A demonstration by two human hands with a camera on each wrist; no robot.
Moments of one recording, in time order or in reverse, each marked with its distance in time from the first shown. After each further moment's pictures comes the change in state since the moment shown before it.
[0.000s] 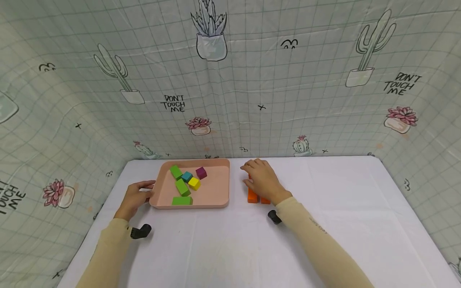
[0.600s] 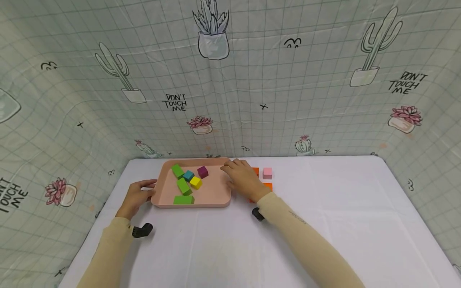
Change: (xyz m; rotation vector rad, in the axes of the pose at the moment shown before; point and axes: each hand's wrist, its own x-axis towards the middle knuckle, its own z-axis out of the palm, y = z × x) left_hand -0.002 0.003 0.000 -0.011 0.002 -0.007; right_hand 0.037 -0.039 0.020 -0.003 -0.105 -0.111
